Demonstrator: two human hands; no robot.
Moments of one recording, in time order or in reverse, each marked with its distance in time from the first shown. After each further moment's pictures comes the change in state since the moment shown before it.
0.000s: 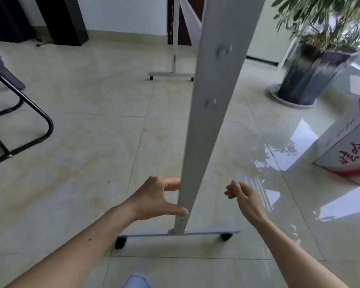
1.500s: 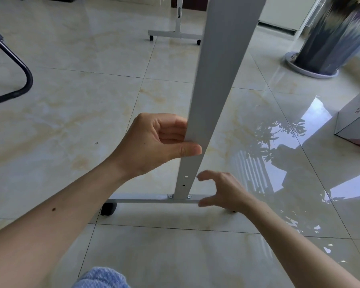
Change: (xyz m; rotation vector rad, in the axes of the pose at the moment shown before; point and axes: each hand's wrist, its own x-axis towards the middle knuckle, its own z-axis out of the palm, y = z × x) left_hand 0.001 -0.042 0.032 -0.283 0.266 0.283; right_hand -0.011 0.064 0.094 -0.590 -0.533 -0.388
